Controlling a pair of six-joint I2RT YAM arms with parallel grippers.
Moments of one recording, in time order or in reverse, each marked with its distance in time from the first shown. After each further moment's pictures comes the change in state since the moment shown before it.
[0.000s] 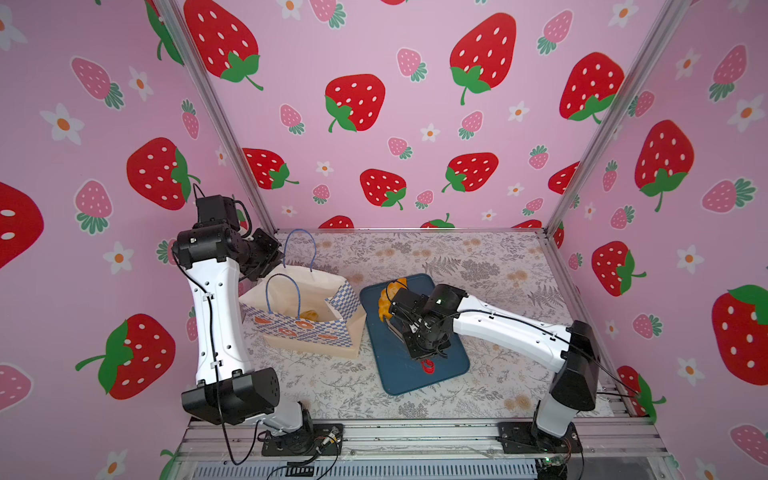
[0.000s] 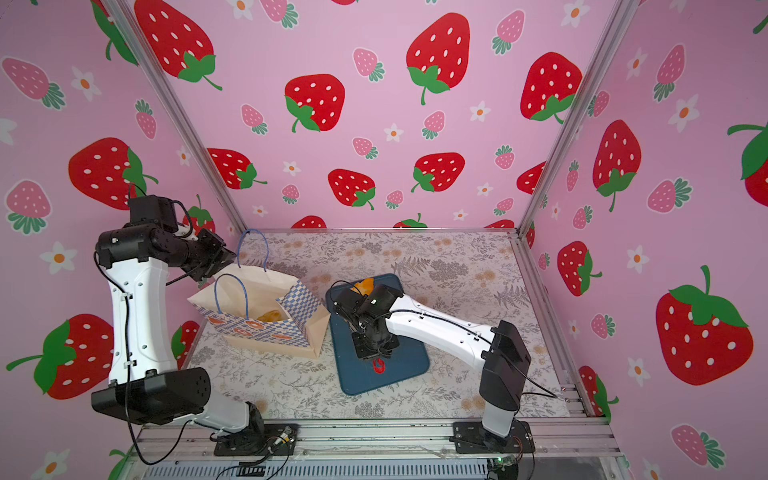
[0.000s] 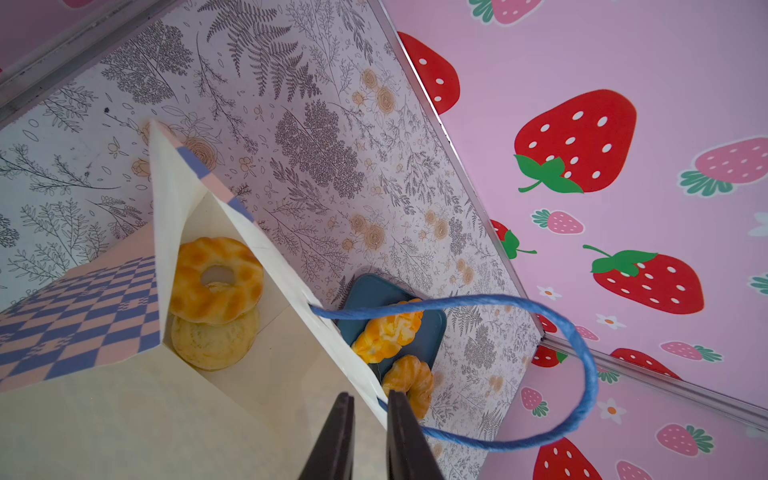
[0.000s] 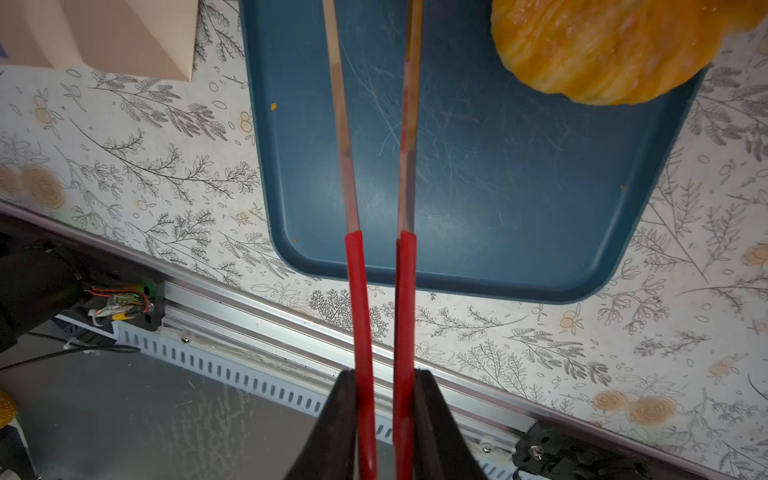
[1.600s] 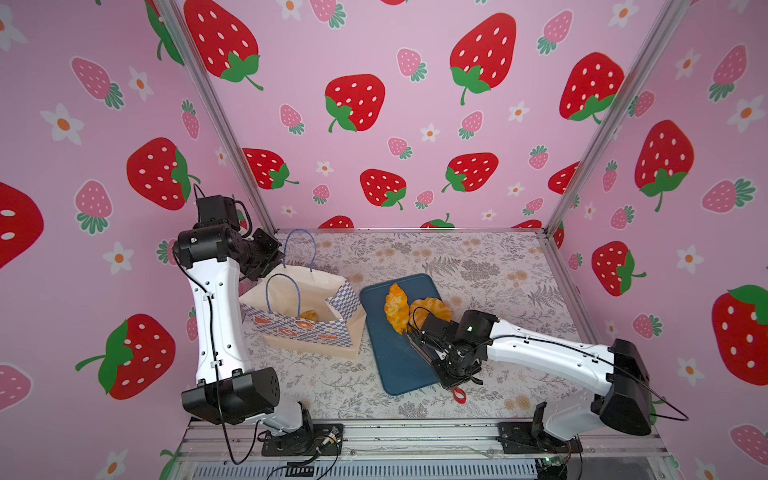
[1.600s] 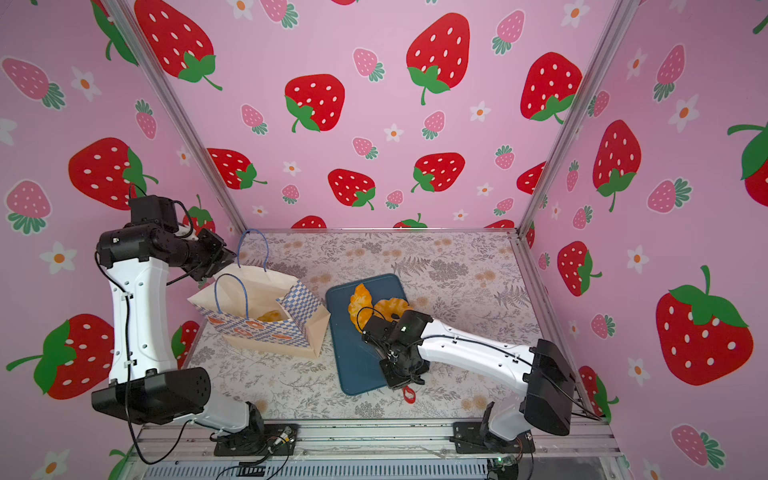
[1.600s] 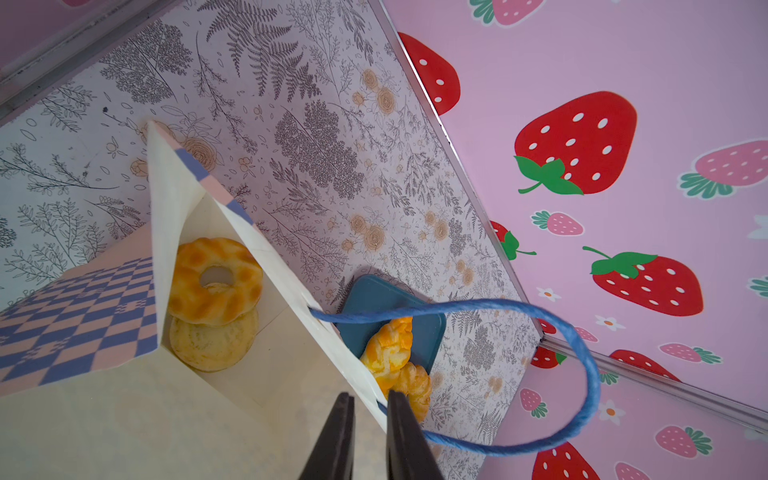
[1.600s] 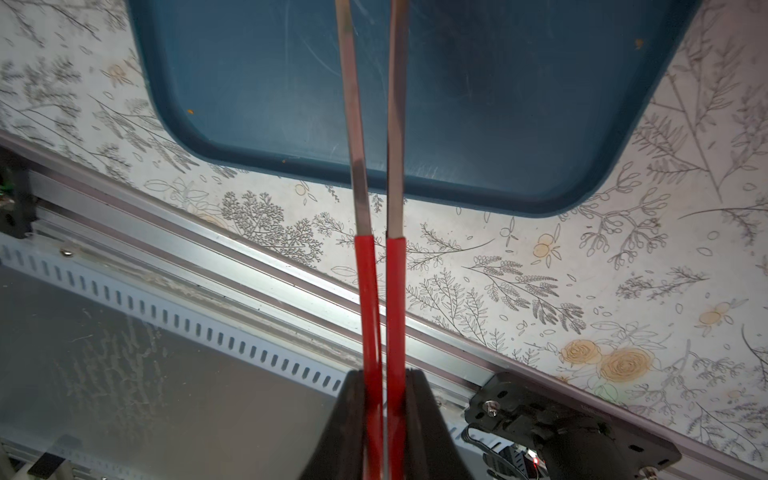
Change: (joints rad) left arm 0.000 -0.005 -0.005 0.006 0.000 -0.005; right arm 0.050 -0.259 -0.410 0.035 -0.034 -0.051
